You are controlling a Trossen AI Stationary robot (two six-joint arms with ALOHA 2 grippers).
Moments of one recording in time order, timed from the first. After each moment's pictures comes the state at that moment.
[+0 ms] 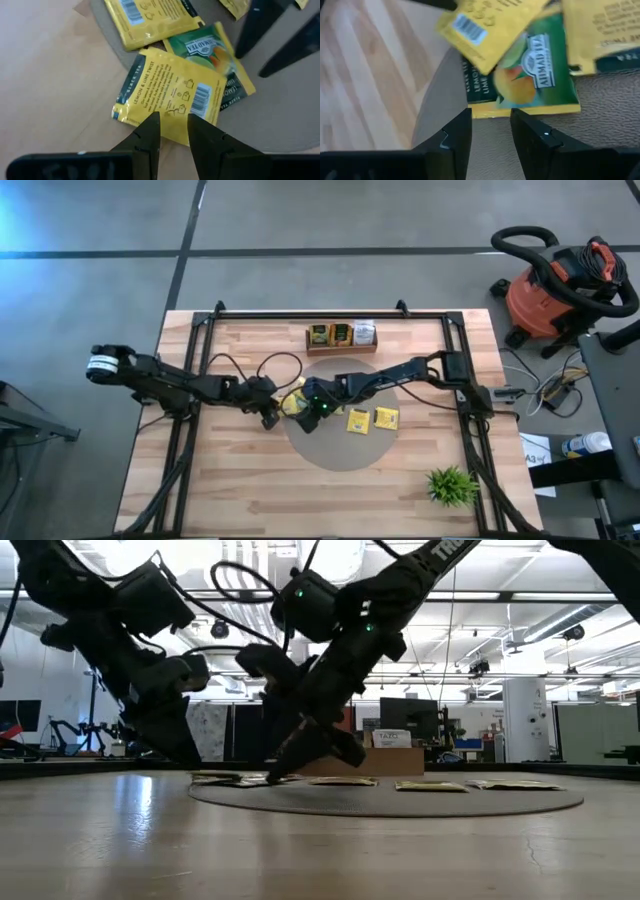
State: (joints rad) left arm 0.00 1.28 0.41 0.03 -0.12 -0.60; right arm -0.01 2.15 1.41 -0.16 -0.16 0.82
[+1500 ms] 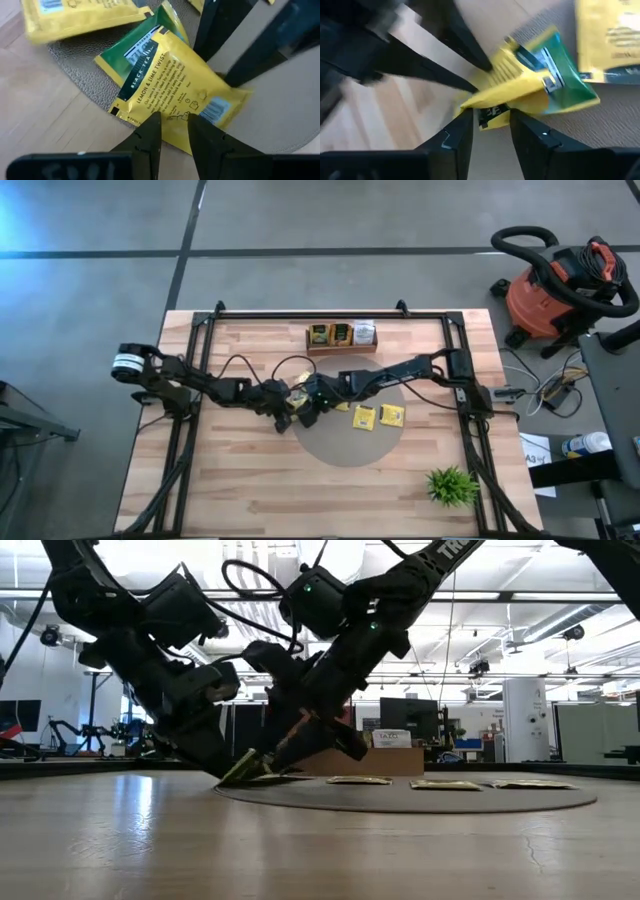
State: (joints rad) left arm 0.00 1.51 0.49 0.25 -0.05 -0.55; right arm -0.03 2.11 1.36 -0.10 -0.08 0.84
